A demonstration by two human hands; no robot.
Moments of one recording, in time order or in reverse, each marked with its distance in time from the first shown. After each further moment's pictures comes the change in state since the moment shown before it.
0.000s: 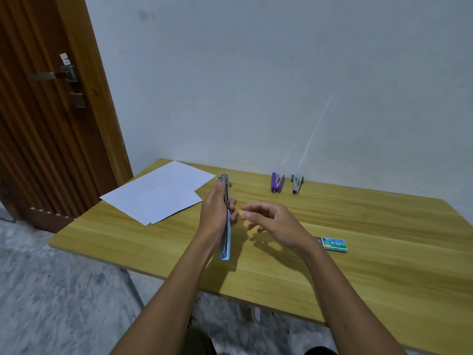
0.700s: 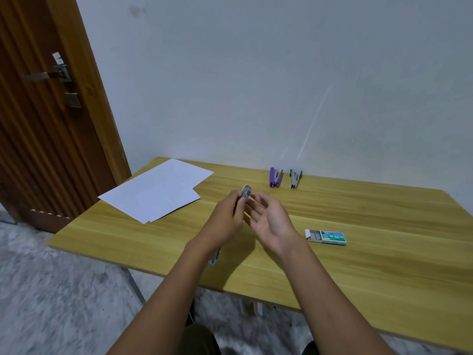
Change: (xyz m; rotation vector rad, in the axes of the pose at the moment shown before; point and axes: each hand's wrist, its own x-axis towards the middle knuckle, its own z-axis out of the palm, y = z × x) left_hand 0.002 -0.022 -0.007 0.812 -0.249 0.381; right_hand 0.020 0.003 0.028 1.081 0.271 0.290
